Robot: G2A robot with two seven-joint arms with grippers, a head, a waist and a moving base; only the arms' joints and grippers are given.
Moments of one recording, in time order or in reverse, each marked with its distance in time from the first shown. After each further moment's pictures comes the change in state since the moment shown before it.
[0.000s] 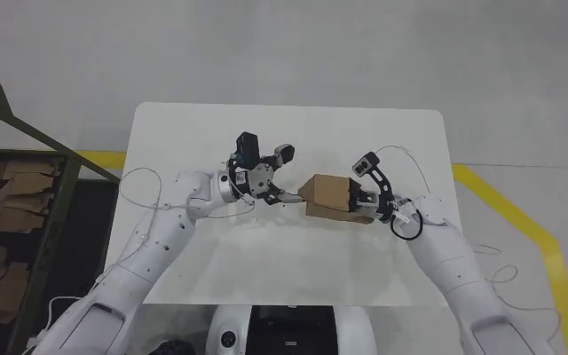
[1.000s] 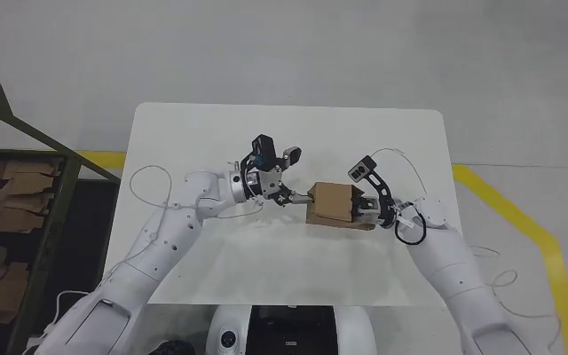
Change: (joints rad) left arm -0.035 -0.027 0.065 0.009 0.024 0.085 -0.080; right arm -0.049 0.008 0.018 -0.098 0.022 0.067 0.067
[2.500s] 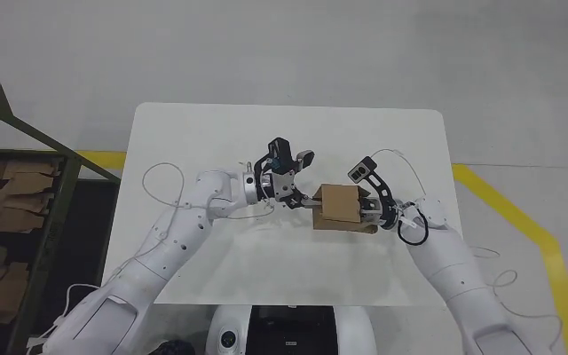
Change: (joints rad) left arm -0.028 -0.033 0.057 -0.005 -0.002 0.024 -0.050; right arm 0.001 0.007 -0.013 -0.003 0.038 0.016 0.016
